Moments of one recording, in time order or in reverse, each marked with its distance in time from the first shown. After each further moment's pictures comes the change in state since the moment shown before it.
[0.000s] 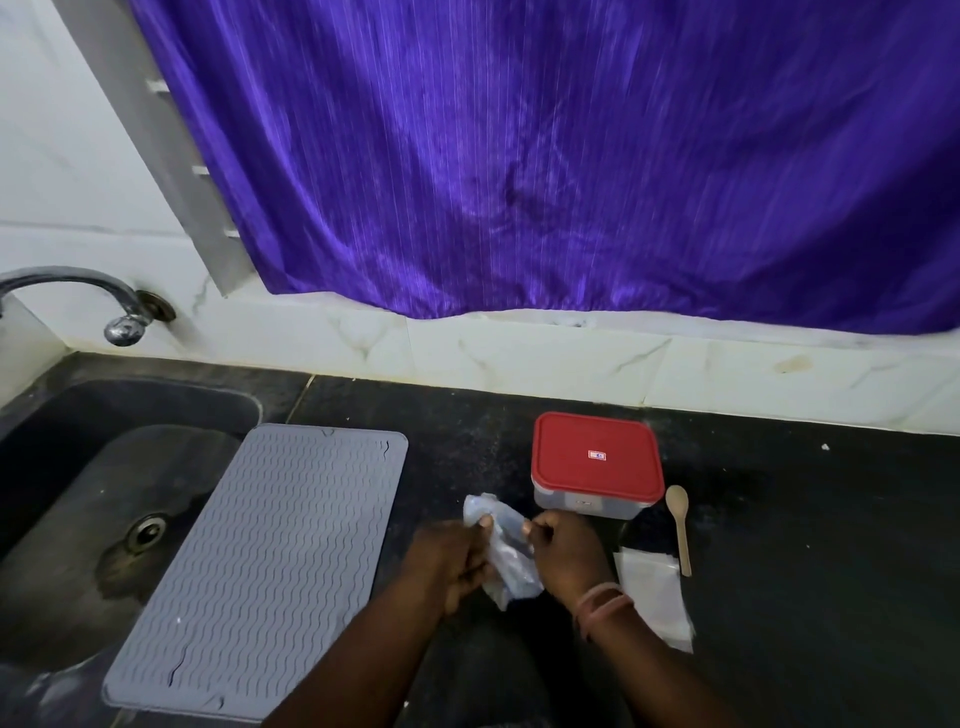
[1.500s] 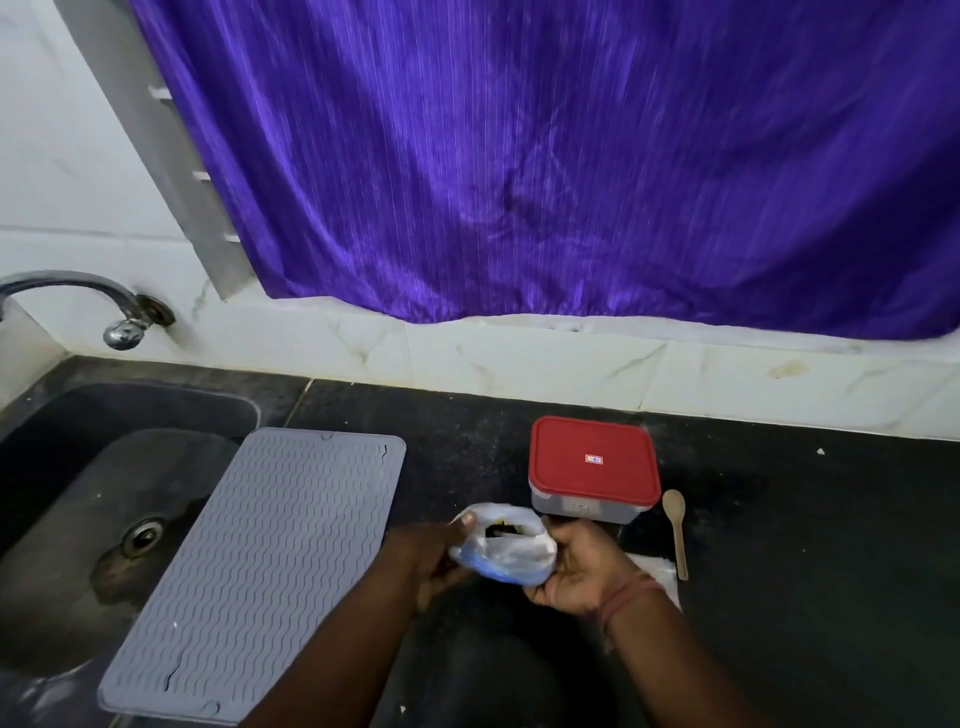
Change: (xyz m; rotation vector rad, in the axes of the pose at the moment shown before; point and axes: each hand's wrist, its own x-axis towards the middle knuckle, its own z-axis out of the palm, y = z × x) left_hand -0.017 0.022 -0.015 0.095 0.047 -0.042; right_hand -0.001 -0.003 -0.026 1.434 -0.639 0.704
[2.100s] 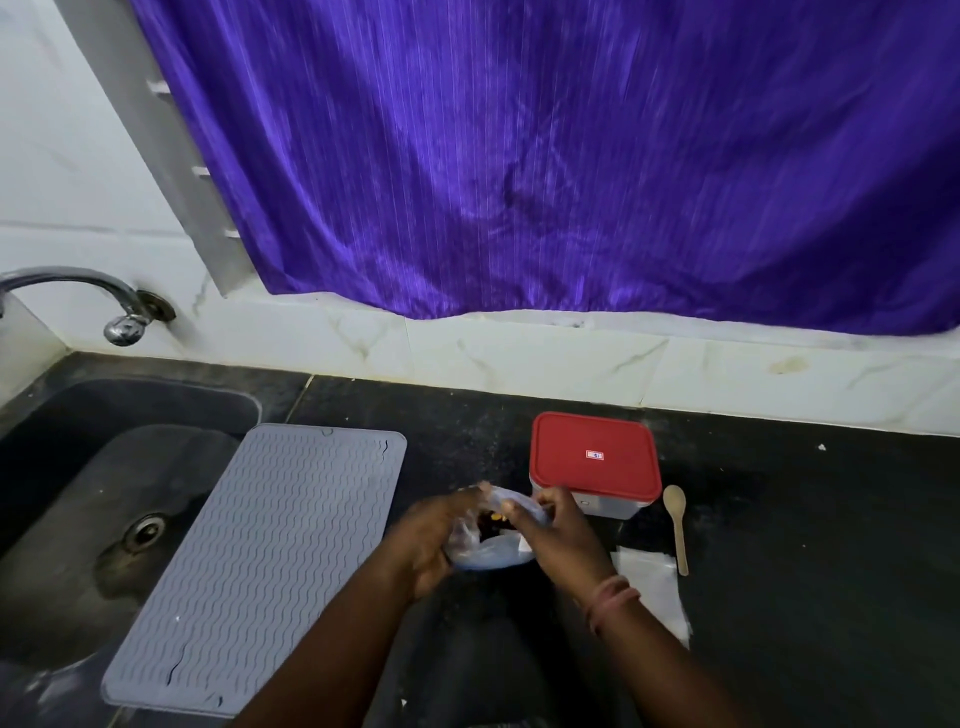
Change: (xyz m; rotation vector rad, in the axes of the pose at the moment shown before) left_hand 0.000 0.011 0.009 0.053 -0.350 0.203; right_hand 0.002 0.015 0.013 -1.104 0.433 -0.750
